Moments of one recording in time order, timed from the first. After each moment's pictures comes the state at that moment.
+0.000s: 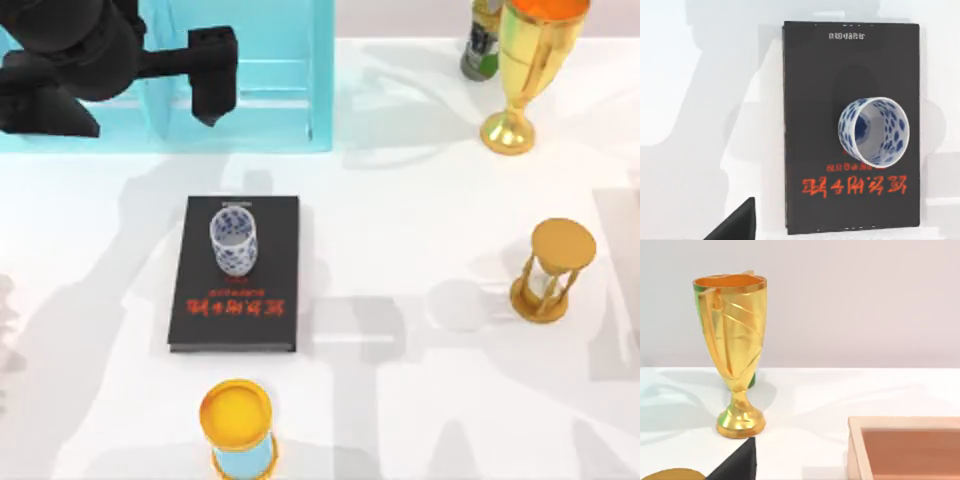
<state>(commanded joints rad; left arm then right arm) -0.39 1.67 1.63 -1.15 0.00 -0.37 0.00 0.00 0.00 0.00 0.00 0.00</state>
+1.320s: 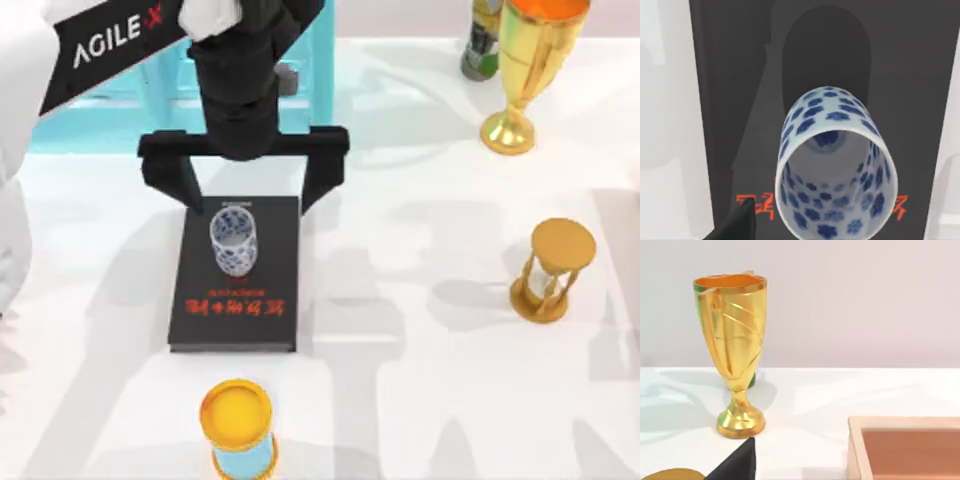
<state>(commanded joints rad) -0.52 2.21 1.96 -1.31 0.00 -0.49 0.00 0.00 0.00 0.00 0.00 0.00</state>
